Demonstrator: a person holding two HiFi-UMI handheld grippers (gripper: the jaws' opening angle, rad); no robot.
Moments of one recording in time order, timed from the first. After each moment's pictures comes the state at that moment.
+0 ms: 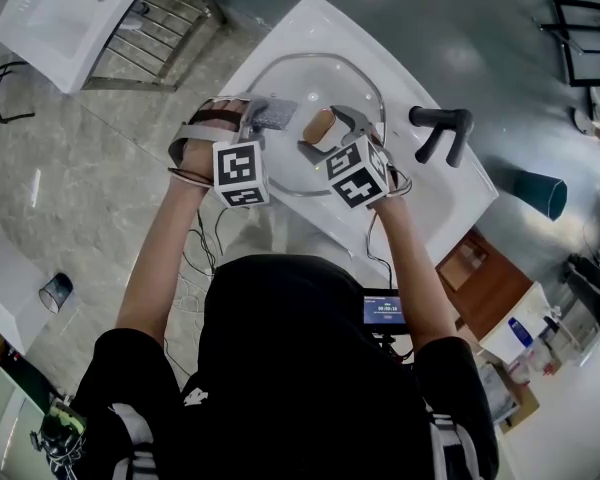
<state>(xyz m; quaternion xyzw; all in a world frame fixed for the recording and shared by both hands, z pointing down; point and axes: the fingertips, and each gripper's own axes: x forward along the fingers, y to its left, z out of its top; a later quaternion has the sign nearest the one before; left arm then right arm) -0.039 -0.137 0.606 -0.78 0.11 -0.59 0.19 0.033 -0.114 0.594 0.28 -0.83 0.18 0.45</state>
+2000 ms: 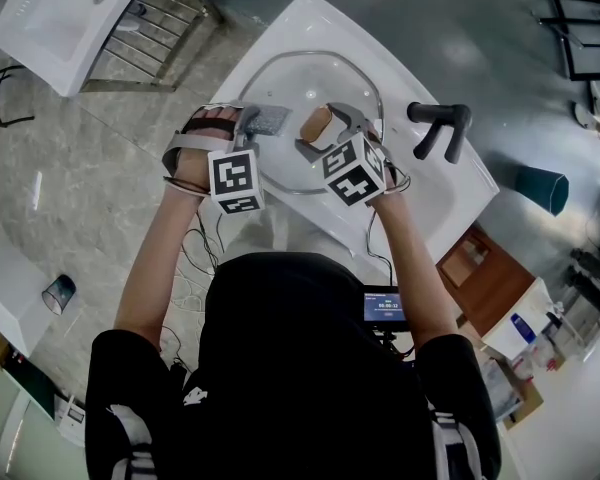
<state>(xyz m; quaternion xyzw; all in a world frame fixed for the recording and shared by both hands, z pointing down) -0.049 -0.124 0.607 -0.76 0.10 -0.61 0.20 0.032 -0.113 0.594 0.27 -0.83 0.18 0.45</state>
